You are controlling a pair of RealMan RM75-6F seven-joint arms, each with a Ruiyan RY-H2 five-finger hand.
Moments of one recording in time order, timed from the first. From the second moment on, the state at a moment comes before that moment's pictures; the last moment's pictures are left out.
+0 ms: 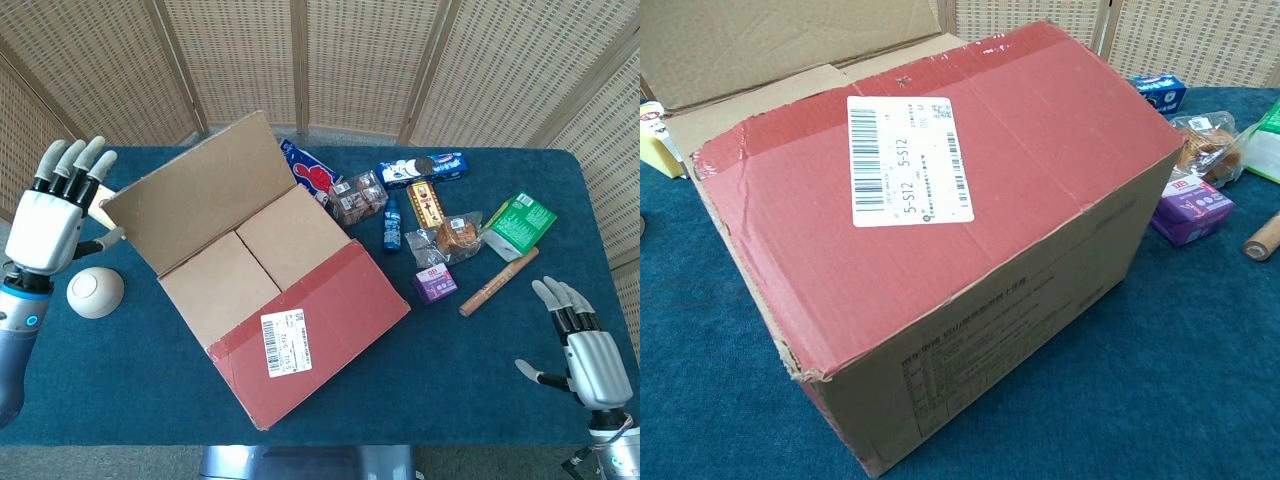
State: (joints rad) left arm -0.51 -1.16 -0.27 -1.42 1.53 1.41 0.05; right arm 0.09 -1.07 0.04 -1.67 -1.63 1.54 0.21
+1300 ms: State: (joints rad) left arm -0.70 -0.84 -0.23 -1.91 1.41 0.72 -0.81; right arm 0.10 -1.05 0.01 -1.68 -1.65 1.51 0.29
